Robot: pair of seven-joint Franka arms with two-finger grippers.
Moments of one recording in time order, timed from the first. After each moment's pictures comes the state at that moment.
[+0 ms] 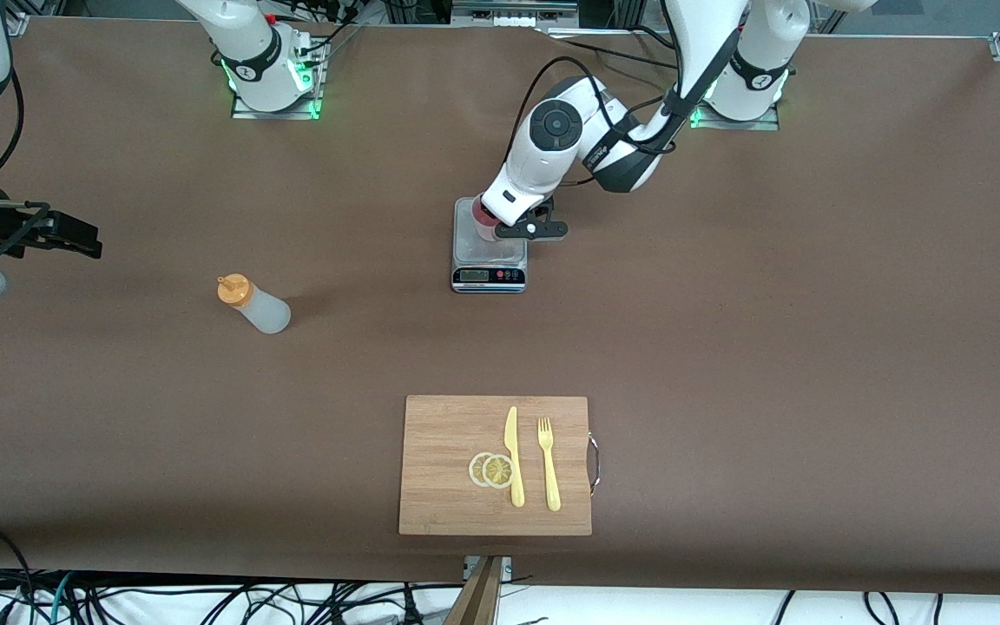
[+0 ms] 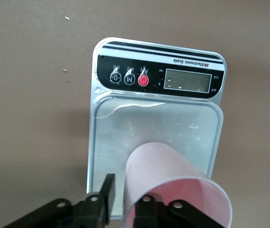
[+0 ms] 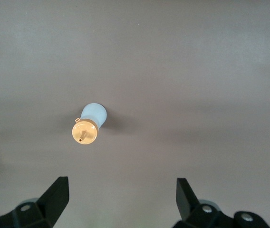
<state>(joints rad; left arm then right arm) -0.53 0.46 -0.37 -1.99 -0.12 2.48 -0.89 -0.01 0.20 0.01 -1.42 -0.06 1.51 -0.02</state>
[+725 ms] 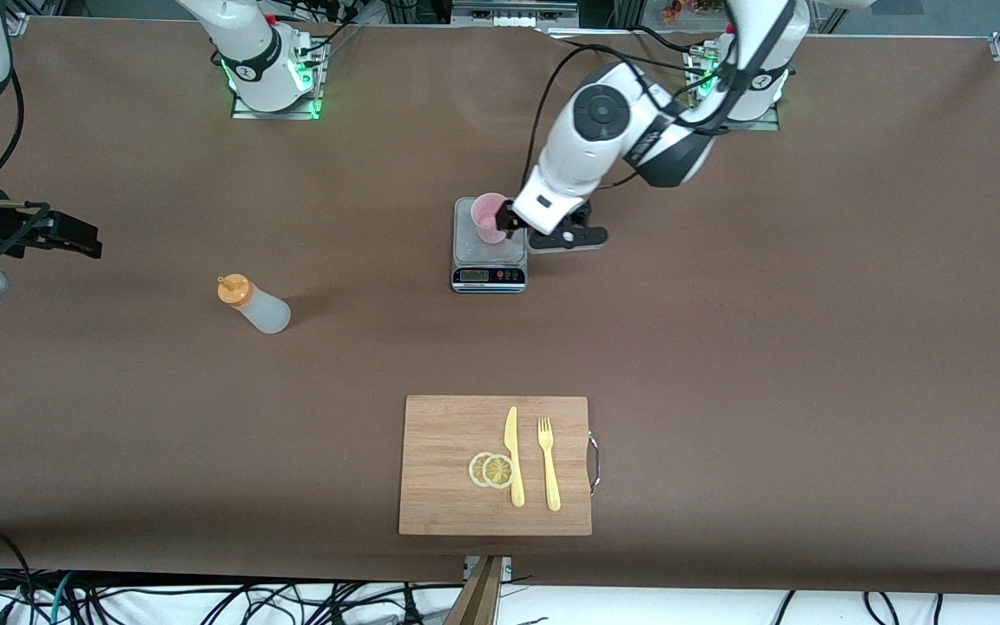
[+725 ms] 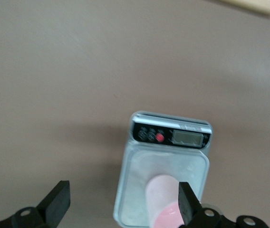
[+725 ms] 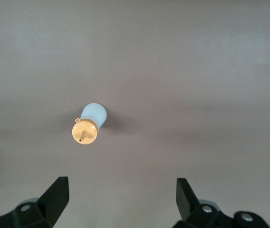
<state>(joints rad) -0.39 0.28 -0.34 -1.97 -0.12 2.32 -0.84 -0.01 0.20 0.01 -1.42 -0.06 1.51 -0.02</state>
